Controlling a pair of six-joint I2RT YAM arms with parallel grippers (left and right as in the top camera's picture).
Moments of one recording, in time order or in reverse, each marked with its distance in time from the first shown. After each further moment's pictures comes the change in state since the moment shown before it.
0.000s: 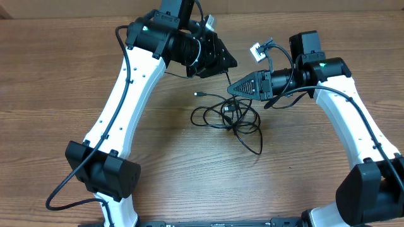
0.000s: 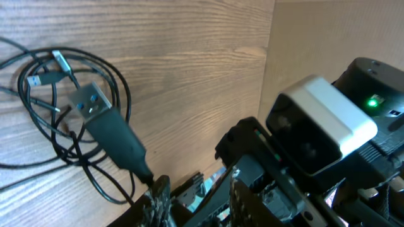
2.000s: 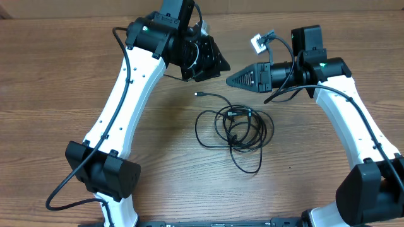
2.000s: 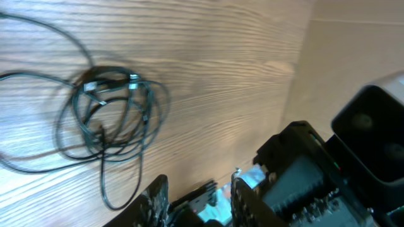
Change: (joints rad) left arm 0.000 0.000 0.000 -0.071 -0.124 -0.039; right arm 0.000 0.000 0.000 0.151 0.017 0.199
